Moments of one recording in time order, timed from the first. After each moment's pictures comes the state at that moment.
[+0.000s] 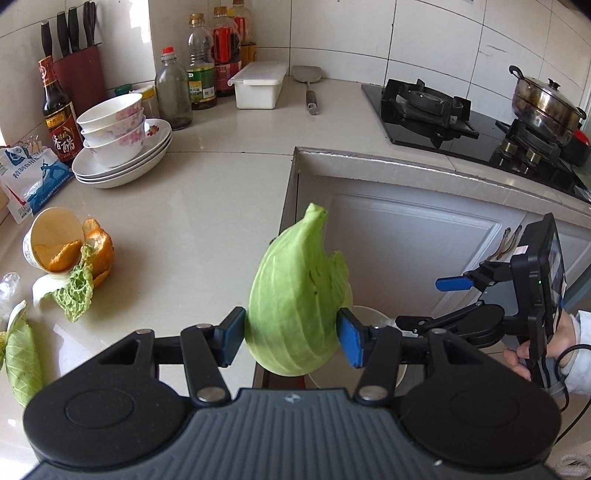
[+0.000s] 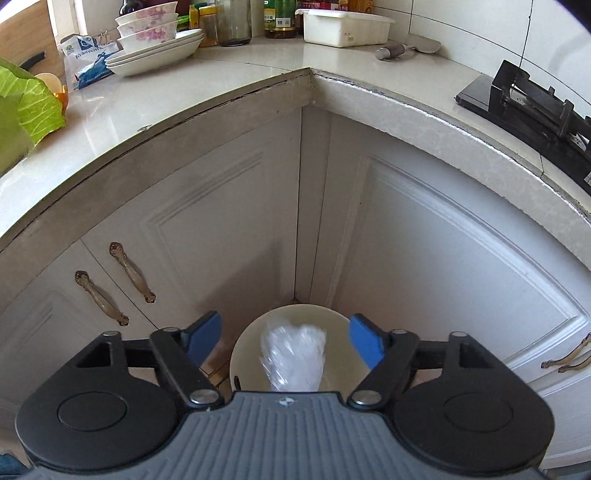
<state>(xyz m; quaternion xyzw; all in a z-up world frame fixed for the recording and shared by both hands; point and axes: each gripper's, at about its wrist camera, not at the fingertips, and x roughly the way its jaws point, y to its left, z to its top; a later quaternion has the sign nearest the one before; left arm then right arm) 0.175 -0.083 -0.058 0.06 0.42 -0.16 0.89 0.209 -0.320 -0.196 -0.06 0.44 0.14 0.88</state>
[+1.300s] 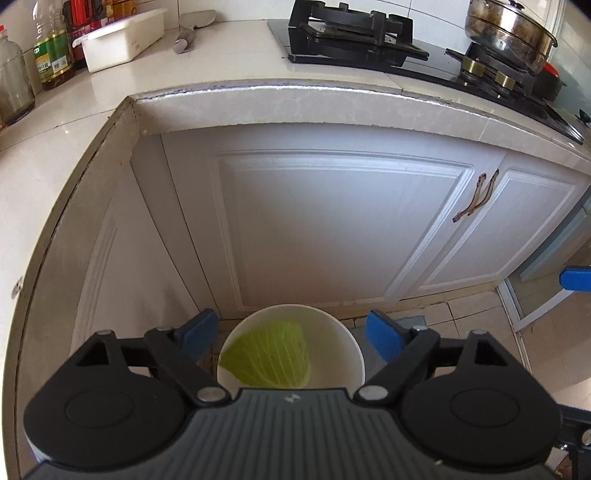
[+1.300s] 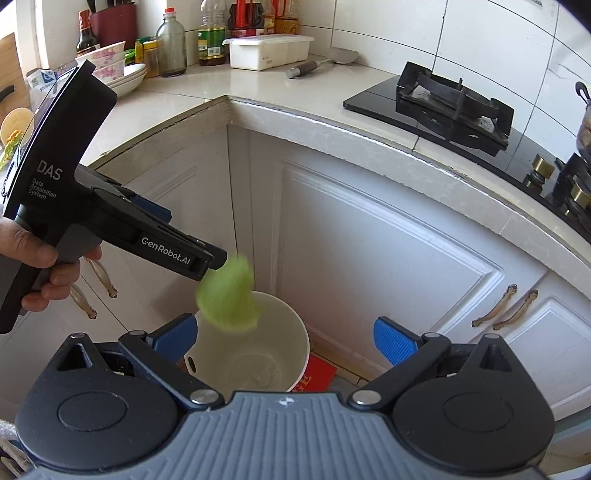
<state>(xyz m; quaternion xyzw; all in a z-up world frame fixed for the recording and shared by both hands) 0.253 -0.231 -0.179 0.11 0.45 -0.25 0.85 0.138 -0.380 -0.151 -0.04 0.43 0.05 0.90</state>
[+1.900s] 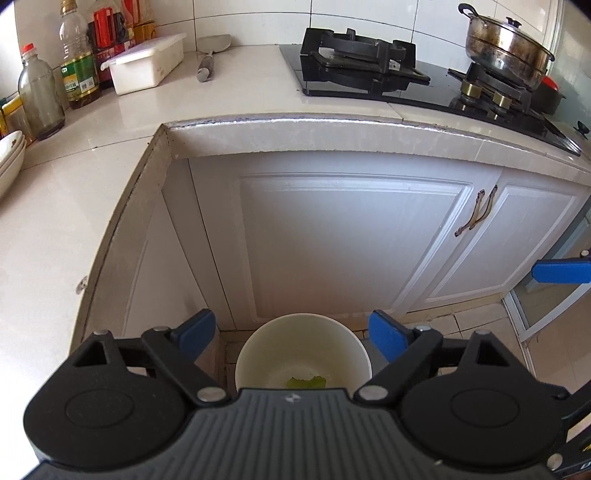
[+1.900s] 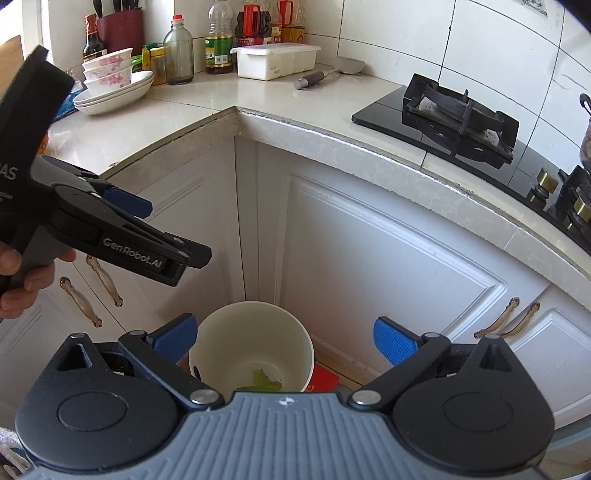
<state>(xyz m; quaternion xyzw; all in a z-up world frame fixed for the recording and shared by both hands) 0.232 -0.208 -0.143 0.10 0.43 -0.24 0.87 0.141 -0.365 -0.140 -0.05 0.41 0.06 0.91</state>
